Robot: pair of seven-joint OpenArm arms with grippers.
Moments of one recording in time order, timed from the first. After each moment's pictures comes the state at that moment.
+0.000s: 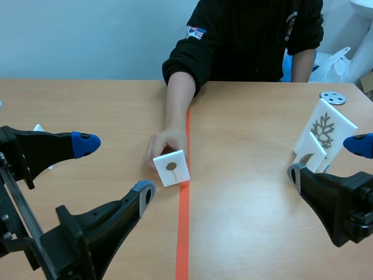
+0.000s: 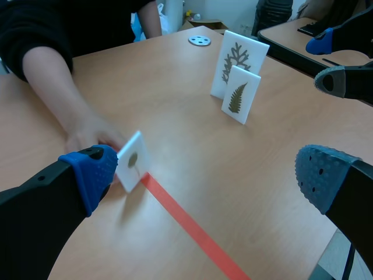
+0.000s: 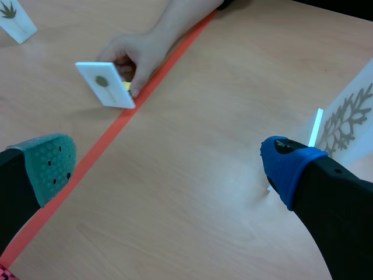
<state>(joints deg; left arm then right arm) 43.5 -27.8 1.5 122.7 -18.3 -28.5 -5.3 -43.9 25.5 19.3 118.8 27.4 32.5 -8.6</state>
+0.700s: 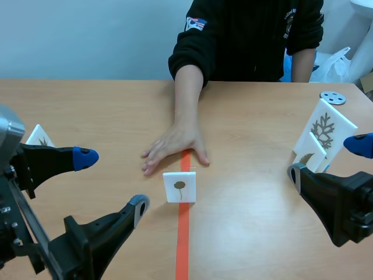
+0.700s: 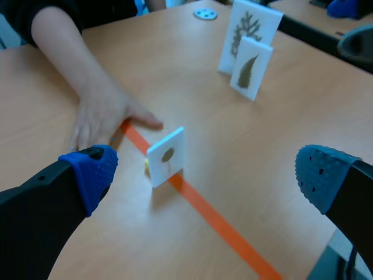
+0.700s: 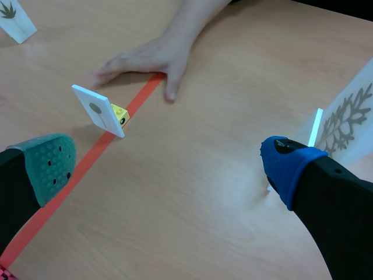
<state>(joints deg) 40.4 -27.8 1.6 117.0 -16.9 -29.2 -4.1 -43.9 25.5 19.3 118.8 27.4 32.5 -8.6</state>
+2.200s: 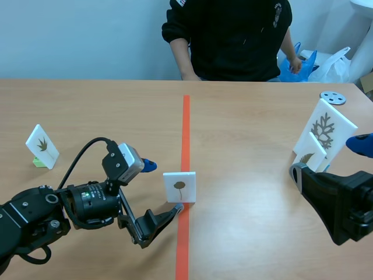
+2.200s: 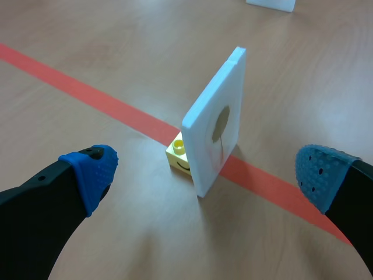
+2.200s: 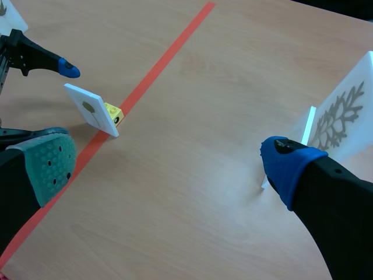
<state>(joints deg) -8.6 -21.6 35.5 55.6 2.4 -28.2 -29.4 -43.9 25.5 19.3 118.8 26.7 31.4 -8.6</state>
